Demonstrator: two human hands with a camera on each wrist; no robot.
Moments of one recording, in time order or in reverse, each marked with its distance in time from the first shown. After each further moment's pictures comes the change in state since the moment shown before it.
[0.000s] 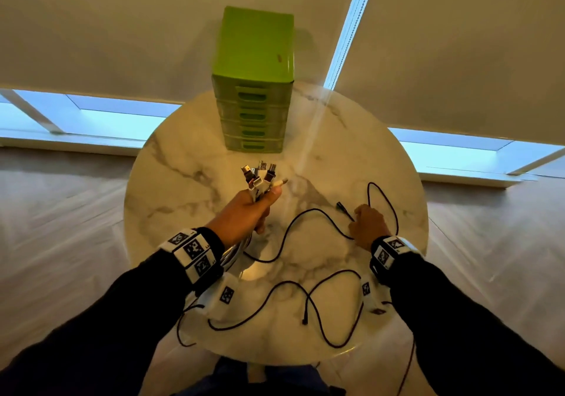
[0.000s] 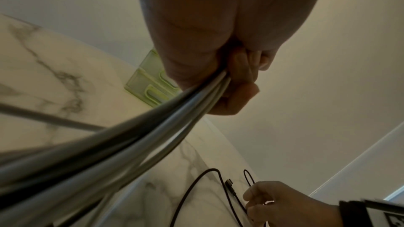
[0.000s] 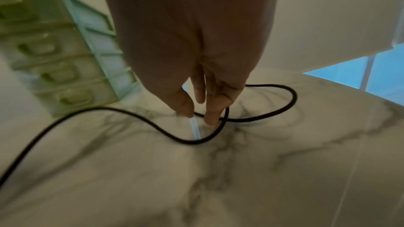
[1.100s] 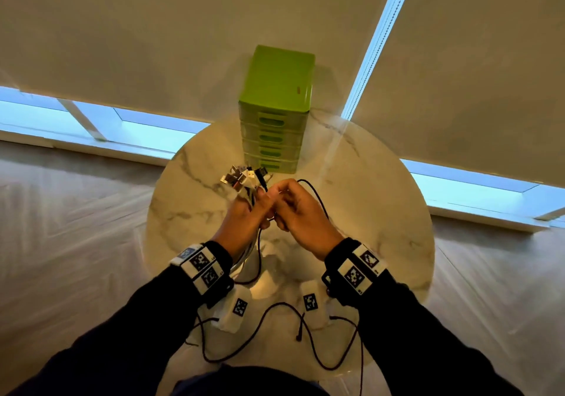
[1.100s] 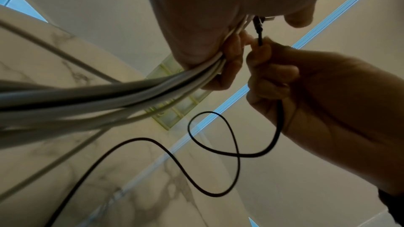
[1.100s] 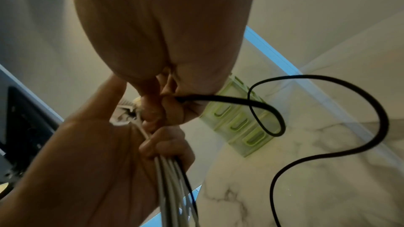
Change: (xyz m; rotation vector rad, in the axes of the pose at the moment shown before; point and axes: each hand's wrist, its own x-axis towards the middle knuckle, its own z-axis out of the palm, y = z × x) left_hand -0.022 0.012 0.011 -0.163 0.251 0.309; right_hand -0.113 -0.166 -0.047 0.919 -0.307 -0.784
